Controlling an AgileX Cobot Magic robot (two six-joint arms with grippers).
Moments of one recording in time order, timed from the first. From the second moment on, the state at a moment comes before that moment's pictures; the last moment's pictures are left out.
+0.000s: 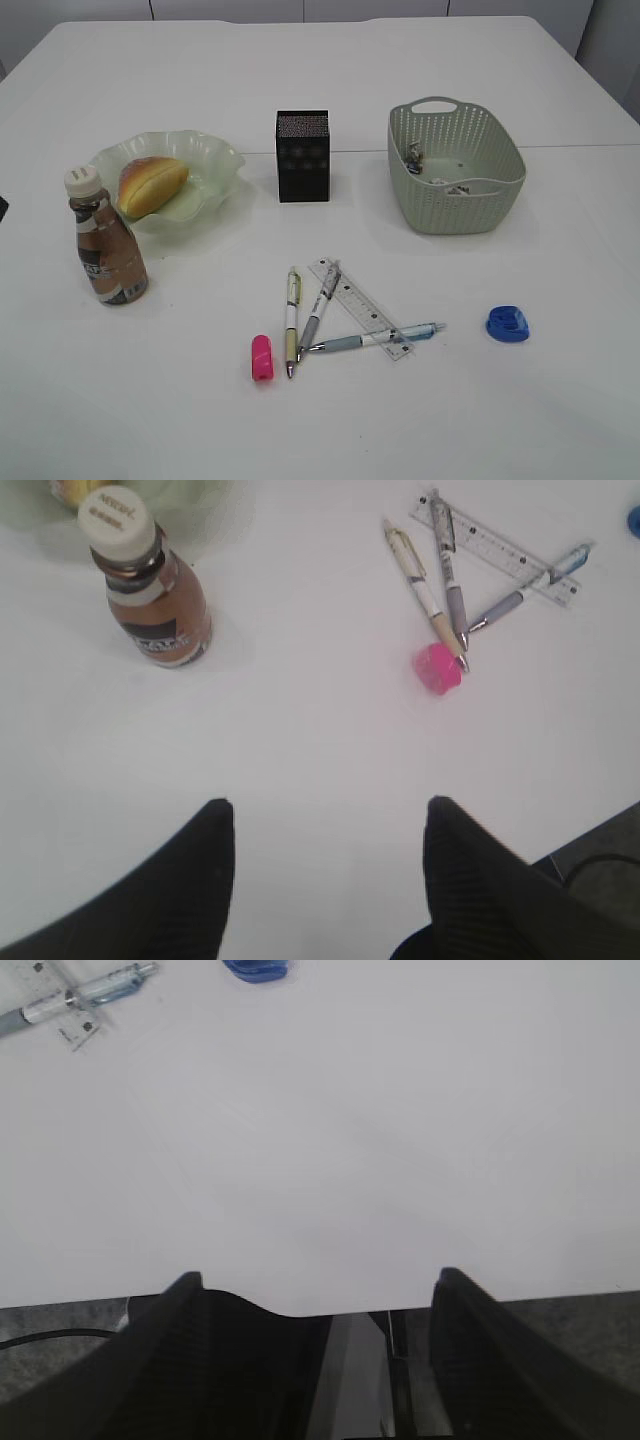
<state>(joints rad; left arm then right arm) -0.33 1.09 -1.03 -0.19 1.01 0.12 0.14 0.97 -0.86 0.03 1.23 0.28</state>
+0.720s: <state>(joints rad) -0.33 1.09 -1.04 -0.18 1.11 0.08 0.14 1.55 -1.05 0.12 1.04 0.22</state>
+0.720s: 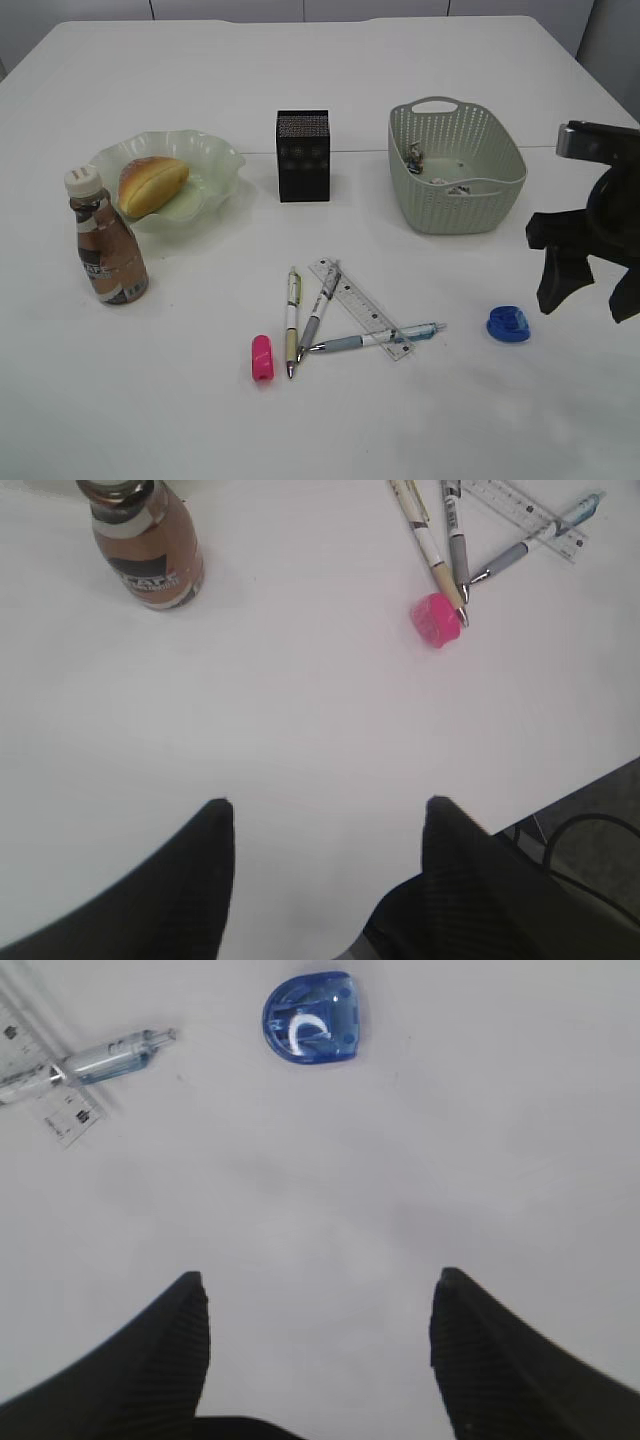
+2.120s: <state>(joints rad) -0.33 1.09 -1.04 -0.19 1.13 0.07 0.14 1.96 -1.23 0.06 0.87 0.25</state>
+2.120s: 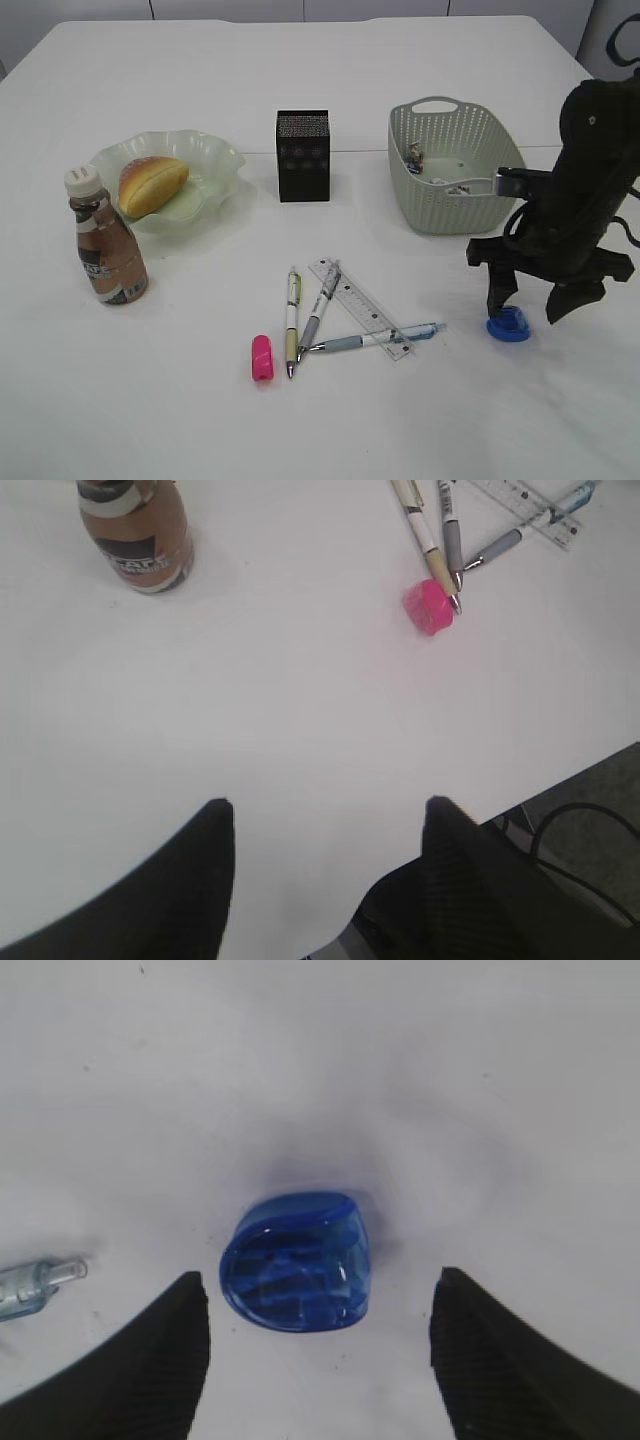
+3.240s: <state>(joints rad) -0.33 1.09 -1.04 -0.21 1.12 0.07 0.20 2.00 -1.23 0.02 0.81 0.30</state>
